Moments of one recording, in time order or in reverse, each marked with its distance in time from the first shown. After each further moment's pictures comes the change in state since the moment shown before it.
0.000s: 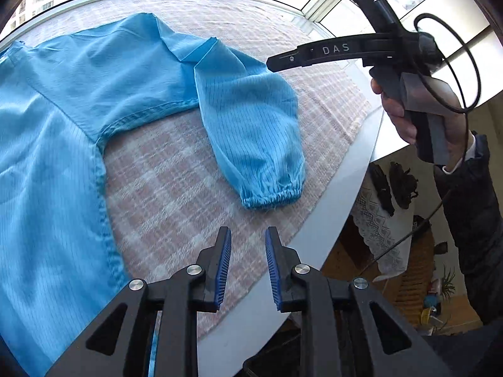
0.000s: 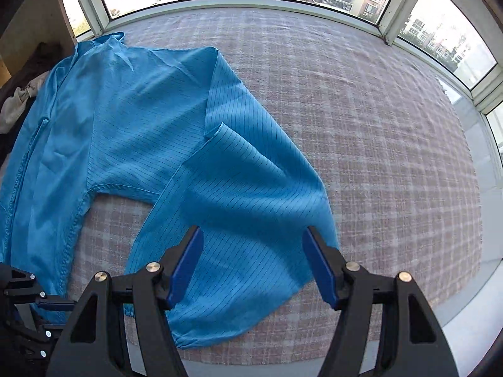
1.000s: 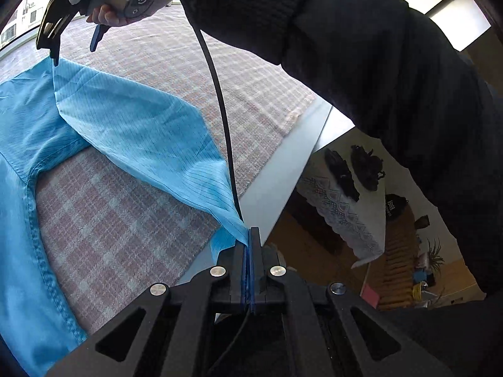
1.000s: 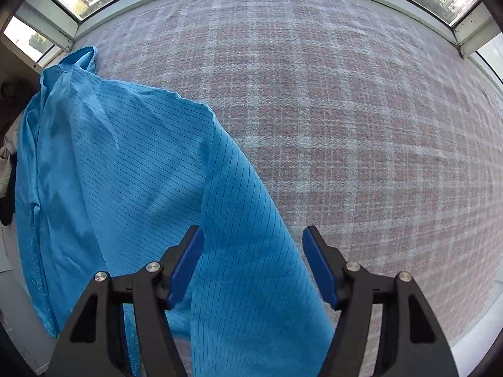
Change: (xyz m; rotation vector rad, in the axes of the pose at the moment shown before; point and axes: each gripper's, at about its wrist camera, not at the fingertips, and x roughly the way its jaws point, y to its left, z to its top) left arm -0.022 -0.078 -0.016 0.143 -0.015 -0.114; right arm 0.100 0.053 0.193 -0.010 0.239 0.110
